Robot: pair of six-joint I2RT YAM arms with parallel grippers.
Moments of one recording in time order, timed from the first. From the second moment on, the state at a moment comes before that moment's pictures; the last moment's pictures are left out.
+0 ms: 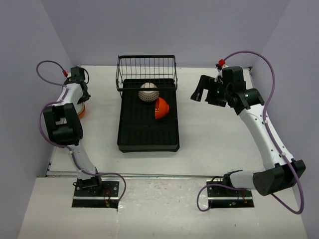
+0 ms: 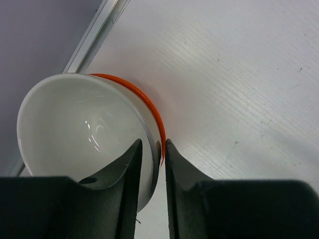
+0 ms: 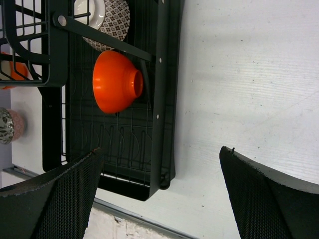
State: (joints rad) left arm 0.19 1.95 1.51 -0.57 -0.39 -0.32; right arm 0.27 1.32 1.45 -0.84 -0.16 0.45
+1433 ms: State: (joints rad) left arm 0.11 0.98 0.70 -0.19 0.48 -0.59; right arm 0.27 1.23 1.35 -0.83 -0.18 0.49
